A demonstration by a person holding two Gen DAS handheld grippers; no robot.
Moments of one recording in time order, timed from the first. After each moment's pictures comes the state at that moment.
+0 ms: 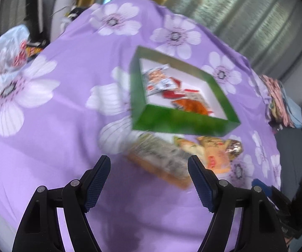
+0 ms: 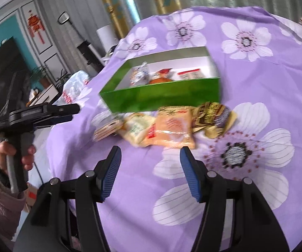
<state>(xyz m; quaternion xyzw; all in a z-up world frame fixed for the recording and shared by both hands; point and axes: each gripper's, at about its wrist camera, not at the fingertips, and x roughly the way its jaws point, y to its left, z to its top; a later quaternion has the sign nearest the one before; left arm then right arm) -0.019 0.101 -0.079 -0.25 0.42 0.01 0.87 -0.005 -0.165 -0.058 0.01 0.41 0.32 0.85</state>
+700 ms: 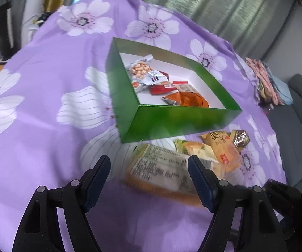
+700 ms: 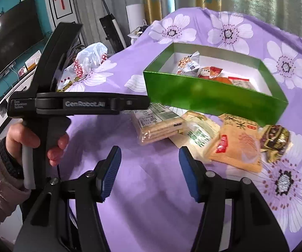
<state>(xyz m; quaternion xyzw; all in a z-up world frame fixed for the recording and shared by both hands) 0.031 0.098 -0.113 -0.19 0.41 -0.10 0.89 -0.013 -0.054 -0.078 -0.09 0.40 0.36 0.84</state>
